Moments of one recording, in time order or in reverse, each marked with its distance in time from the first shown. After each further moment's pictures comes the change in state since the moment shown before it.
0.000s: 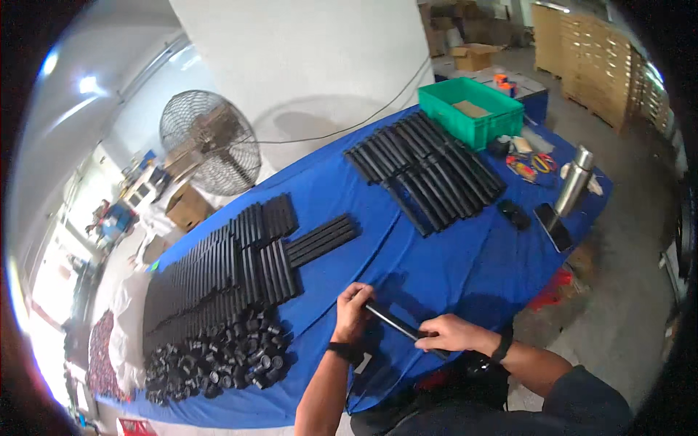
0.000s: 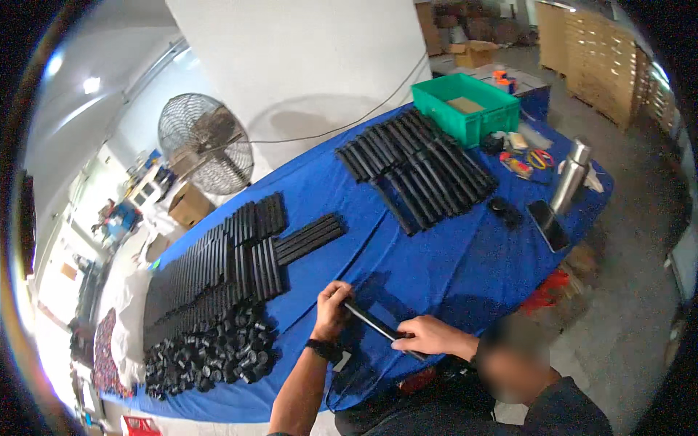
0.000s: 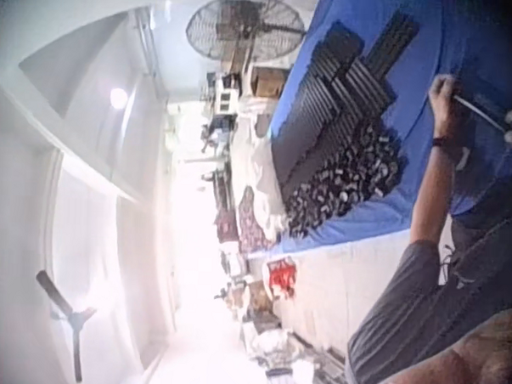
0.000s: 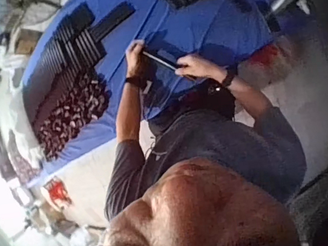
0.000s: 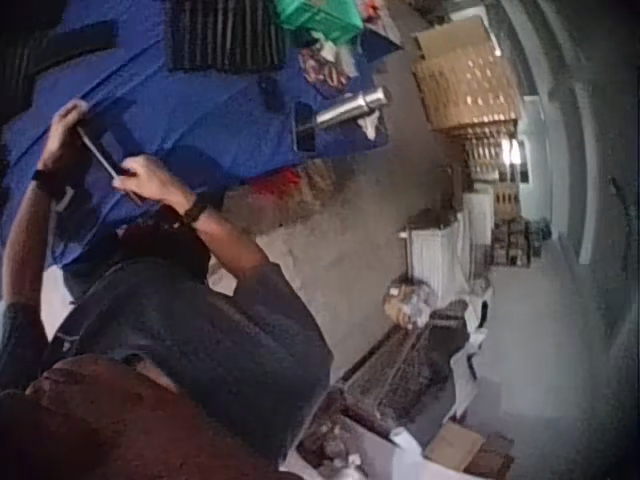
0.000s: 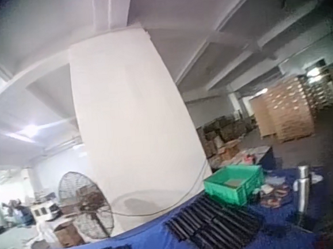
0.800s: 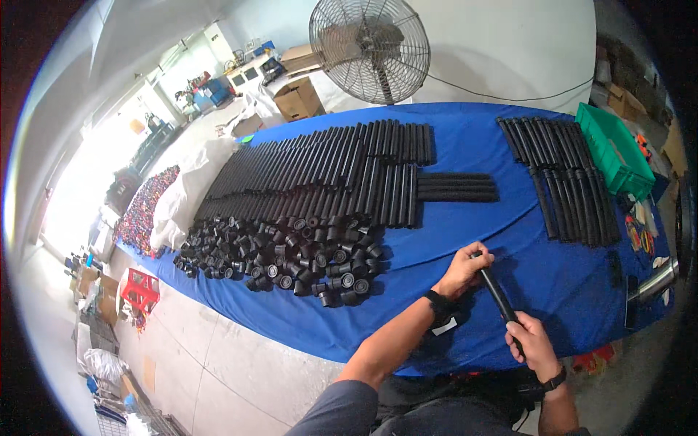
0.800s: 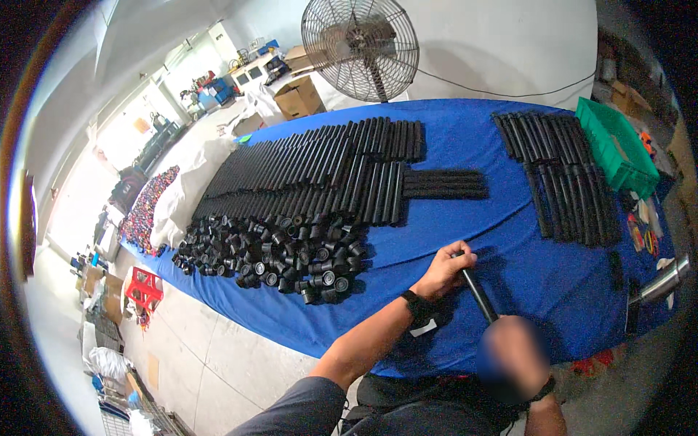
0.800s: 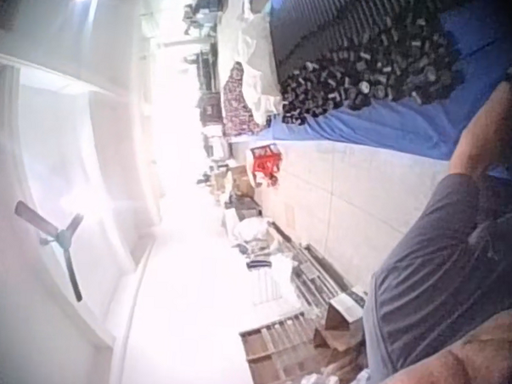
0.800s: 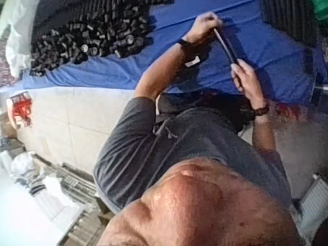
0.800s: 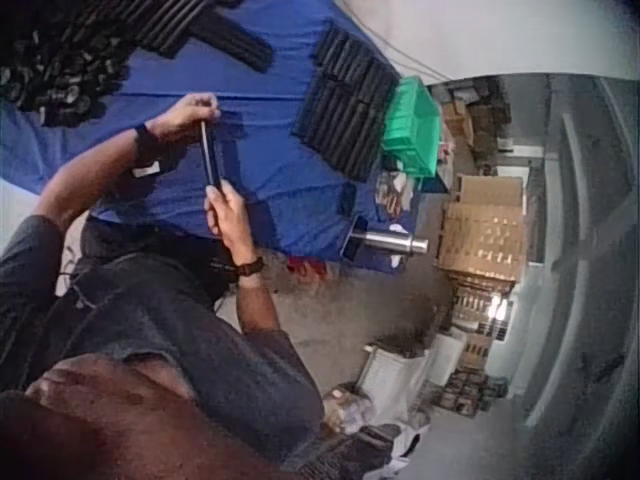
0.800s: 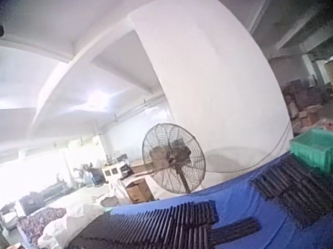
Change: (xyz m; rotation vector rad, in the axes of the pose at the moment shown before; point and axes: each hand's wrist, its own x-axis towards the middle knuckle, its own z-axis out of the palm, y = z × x) left_hand 0.006 -0.017 -0.018 -0.322 -0.119 0.000; right_hand 0.007 -0.035 0.028 0.530 0.105 0.375
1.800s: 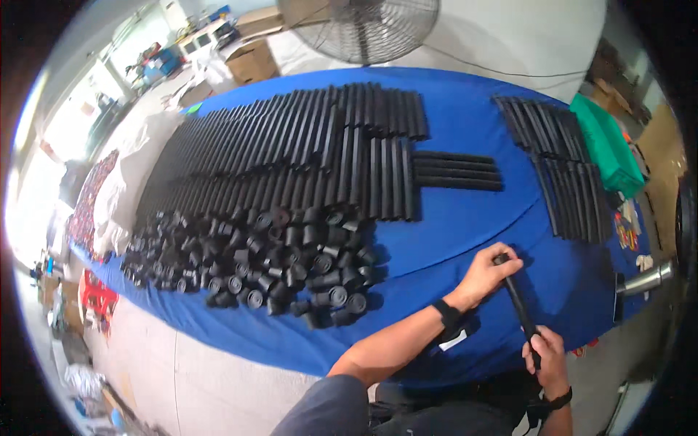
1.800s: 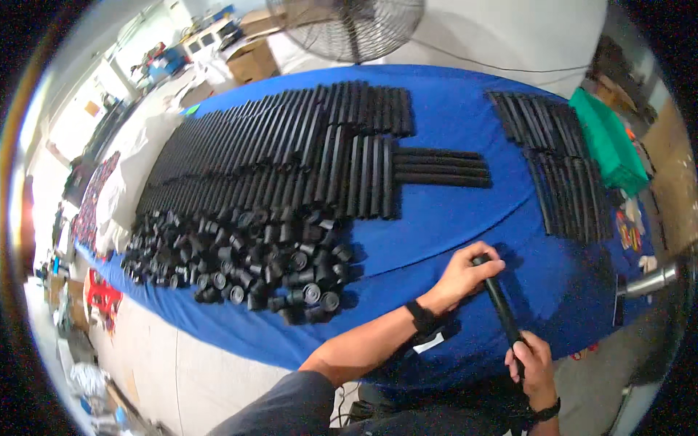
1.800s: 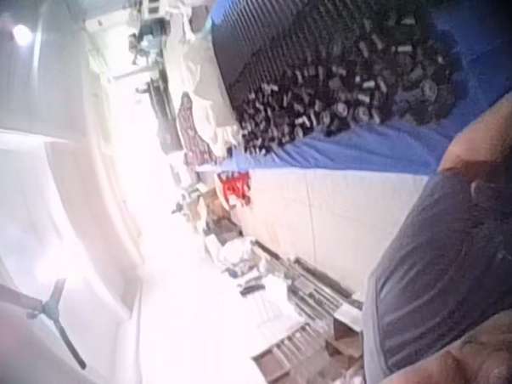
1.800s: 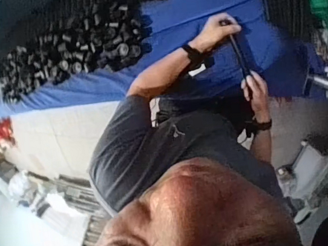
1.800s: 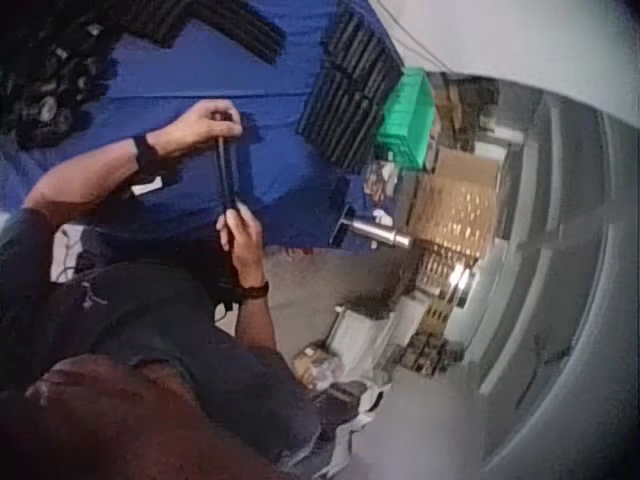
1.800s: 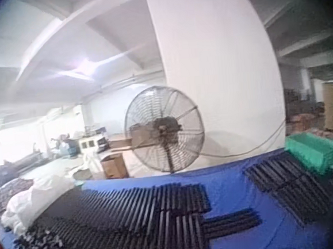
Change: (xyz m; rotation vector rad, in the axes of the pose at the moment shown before) left_hand 0.004 0.016 0.003 0.024 -0.074 -0.037; right_hand -0.011 -0.011 0.027 -0.107 0.297 -0.014
